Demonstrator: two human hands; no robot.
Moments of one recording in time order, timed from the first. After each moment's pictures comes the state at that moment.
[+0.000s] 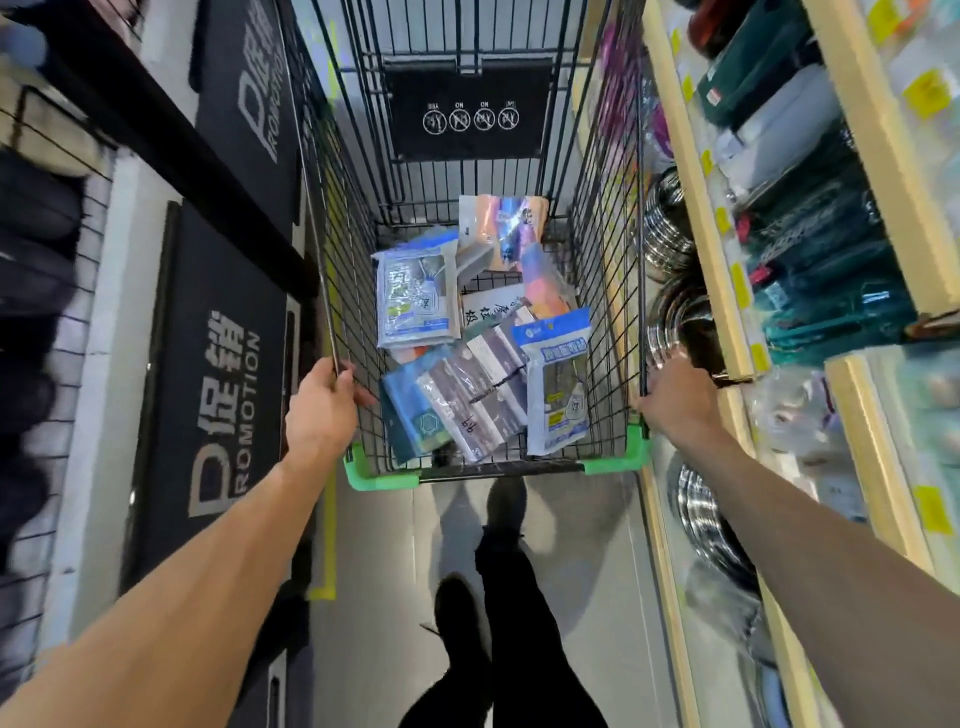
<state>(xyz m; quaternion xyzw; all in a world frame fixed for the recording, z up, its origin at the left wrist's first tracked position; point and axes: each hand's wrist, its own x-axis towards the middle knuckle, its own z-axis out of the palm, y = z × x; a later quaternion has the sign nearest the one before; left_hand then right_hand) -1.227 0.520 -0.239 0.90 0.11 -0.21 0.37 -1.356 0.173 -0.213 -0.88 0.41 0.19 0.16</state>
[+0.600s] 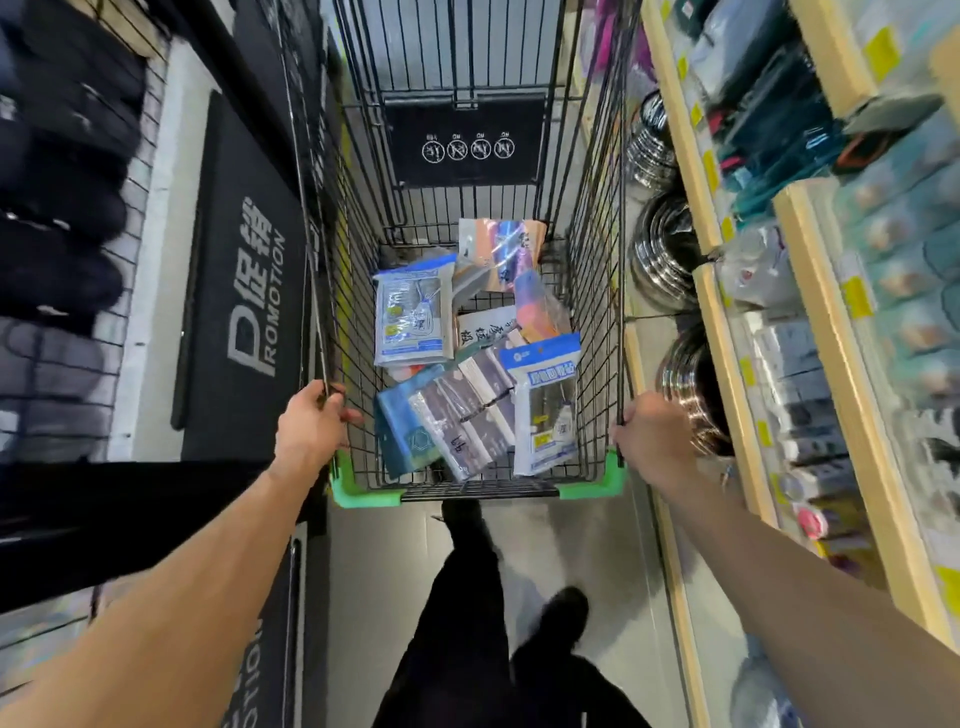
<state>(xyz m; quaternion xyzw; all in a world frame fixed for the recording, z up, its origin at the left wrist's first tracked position) -1.481 0.640 -0.240 0.88 0.18 -0.25 0.37 -1.643 0.291 -0.225 -0.89 0.38 0.16 0.23</state>
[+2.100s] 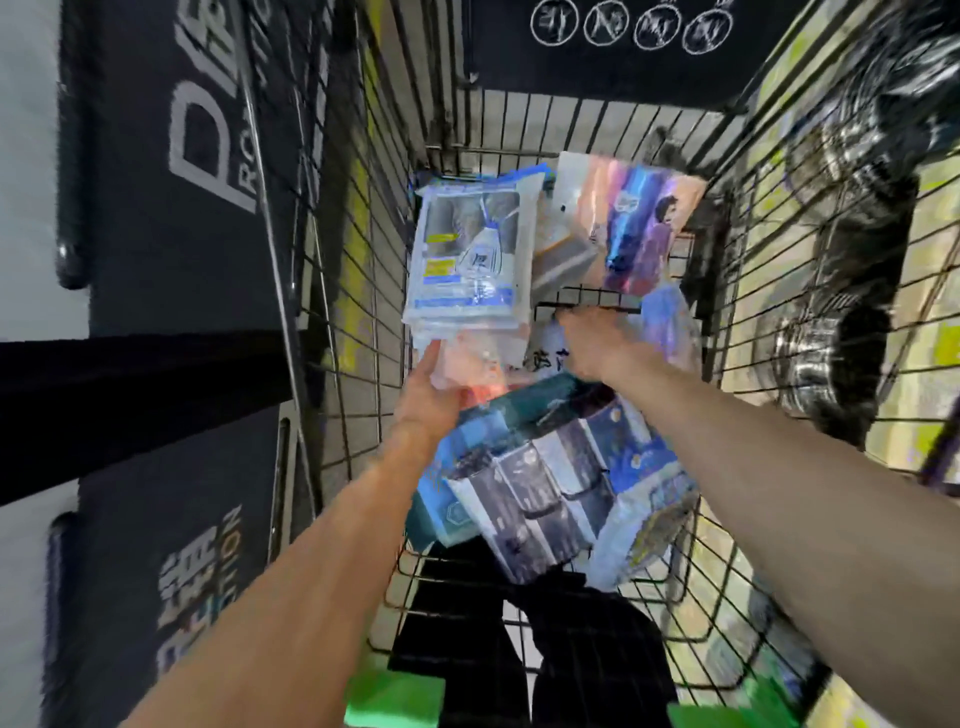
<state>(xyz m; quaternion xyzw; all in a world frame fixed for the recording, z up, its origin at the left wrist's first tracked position) -1.545 0.577 -0.390 0.70 0.35 -0.36 0.50 -1.512 0.376 -0.435 -0.89 0.00 0.44 0.06</state>
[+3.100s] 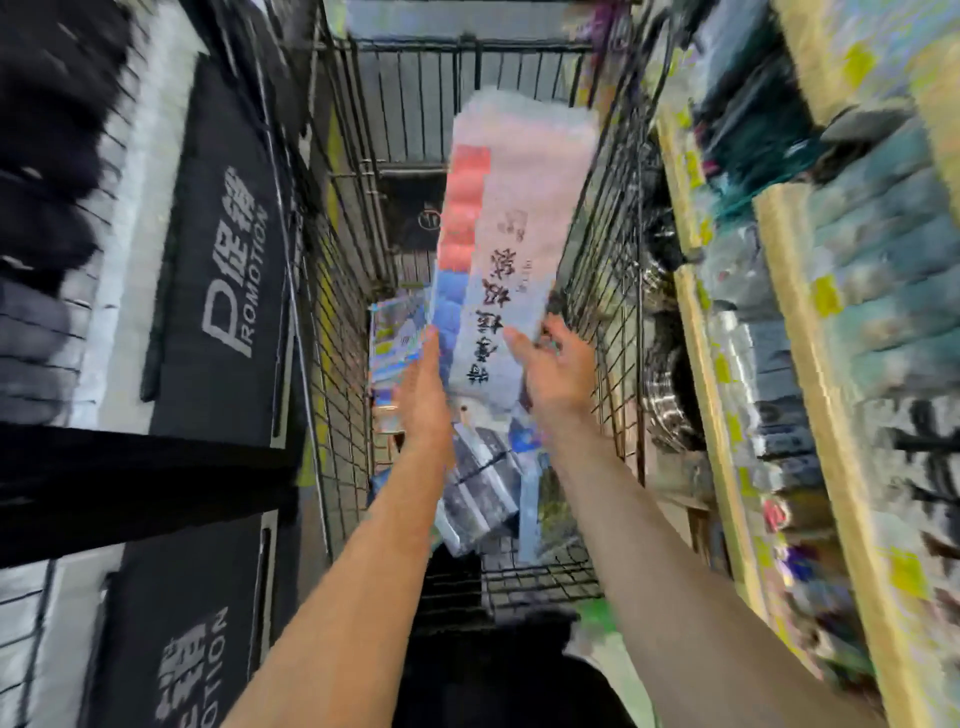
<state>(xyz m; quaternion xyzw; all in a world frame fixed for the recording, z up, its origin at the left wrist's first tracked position) -1.549 0.499 -0.207 0.65 0.31 -0.22 0.65 -1.580 0.388 -0.173 -0.59 0.38 -0.11 0.70</state>
